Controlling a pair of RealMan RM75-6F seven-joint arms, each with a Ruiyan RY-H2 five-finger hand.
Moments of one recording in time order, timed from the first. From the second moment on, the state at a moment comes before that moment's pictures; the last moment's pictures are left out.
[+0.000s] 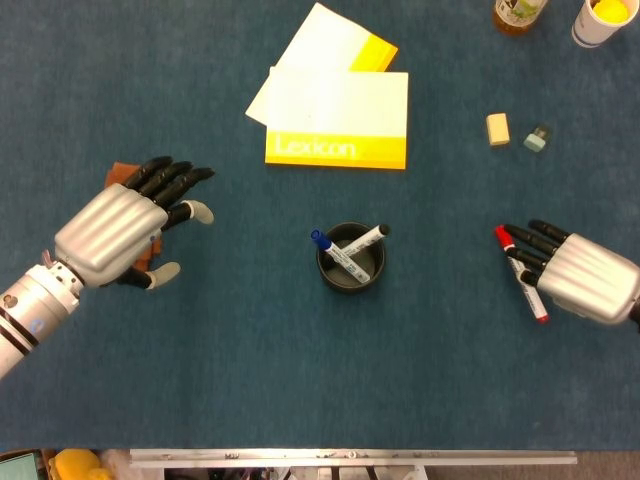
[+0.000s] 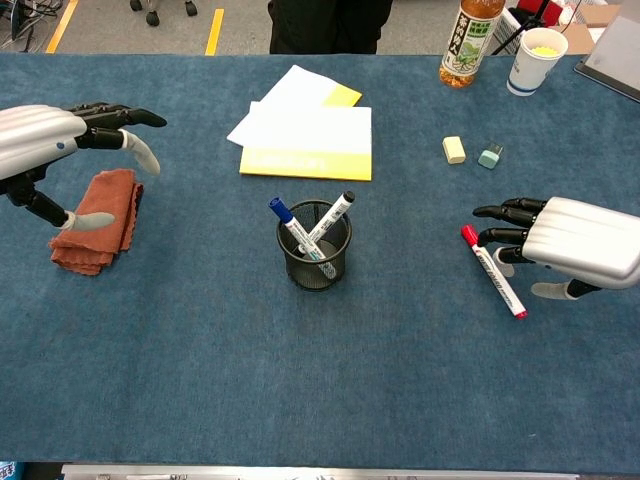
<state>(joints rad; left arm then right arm) -0.59 -1.00 0.06 -1.78 1.67 1.02 -0.15 0.53 -1.37 -0.28 -1.10 -1.98 1.27 -0.06</state>
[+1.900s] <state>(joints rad) -0.59 -0.99 0.06 -1.77 1.68 1.02 -0.19 0.52 -1.53 -0.28 -0.89 -1.99 1.33 -0.05</state>
